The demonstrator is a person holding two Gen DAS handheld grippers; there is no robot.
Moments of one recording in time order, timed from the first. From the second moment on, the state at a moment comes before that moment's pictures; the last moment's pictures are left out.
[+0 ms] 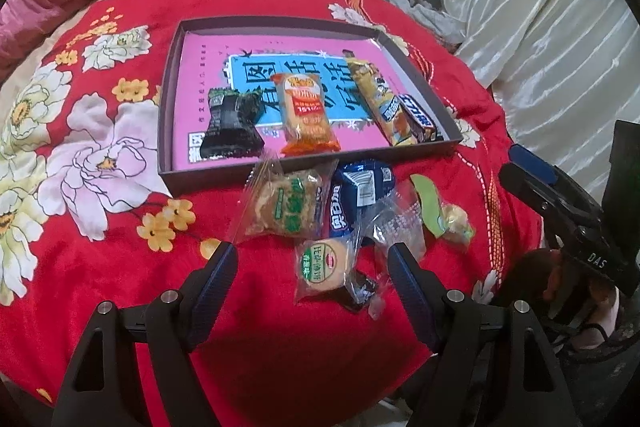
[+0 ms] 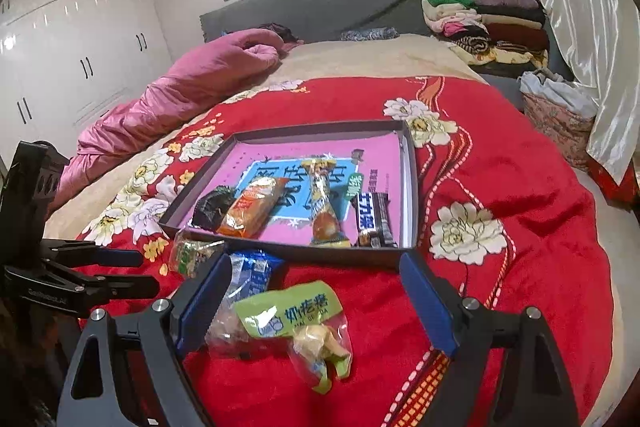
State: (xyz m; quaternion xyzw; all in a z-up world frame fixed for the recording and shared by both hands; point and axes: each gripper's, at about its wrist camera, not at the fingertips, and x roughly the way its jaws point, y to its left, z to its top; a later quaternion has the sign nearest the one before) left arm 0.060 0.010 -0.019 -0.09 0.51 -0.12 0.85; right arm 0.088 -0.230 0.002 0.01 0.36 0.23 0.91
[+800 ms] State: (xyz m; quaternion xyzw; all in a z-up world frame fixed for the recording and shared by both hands) left arm 0.067 0.003 -0.050 -0.09 0.55 -0.11 0.83; right arm 0.087 -0.206 -0.036 -0.08 0.44 0.22 0.87
